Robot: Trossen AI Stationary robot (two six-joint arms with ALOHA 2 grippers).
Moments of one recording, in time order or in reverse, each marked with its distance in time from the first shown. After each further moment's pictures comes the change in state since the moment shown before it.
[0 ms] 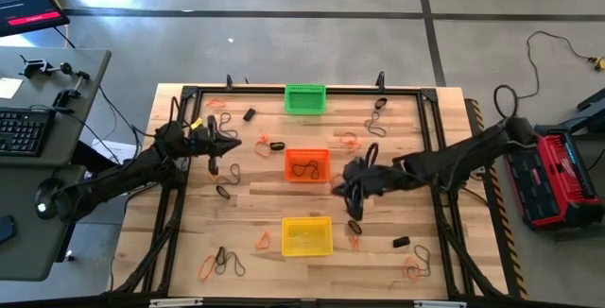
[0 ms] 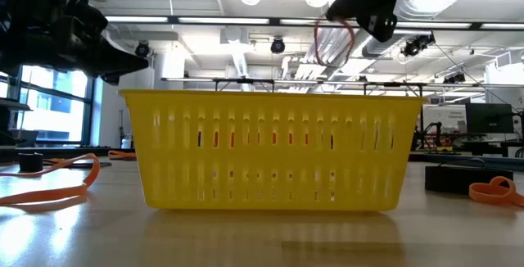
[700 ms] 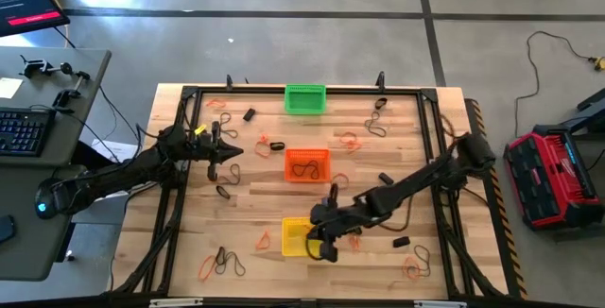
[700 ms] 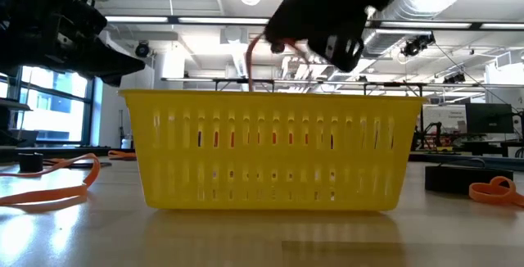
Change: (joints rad) left arm -0.095 0.000 0.000 -0.046 0.001 0.023; right arm 0.116 0.473 0.257 0.139 -0.137 0.086
